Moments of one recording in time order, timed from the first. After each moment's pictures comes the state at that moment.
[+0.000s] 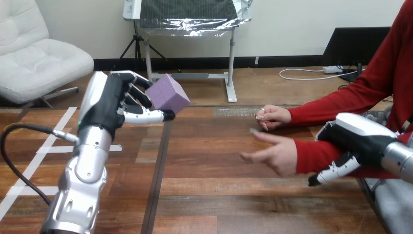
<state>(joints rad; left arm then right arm) -0.38 0.30 -0.04 0.28 0.31 0.11 0.02 -0.63 -0.74 0.34 1.09 -0.50 -0.65 0.19</state>
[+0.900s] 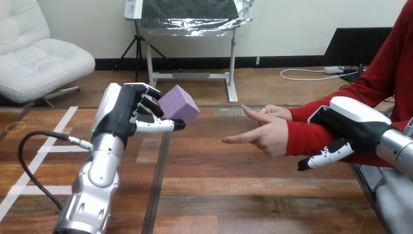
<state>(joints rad) -0.40 0.25 -0.07 0.38 0.31 0.06 0.03 -0.62 -0.74 0.31 0.98 -0.46 -0.65 0.19</state>
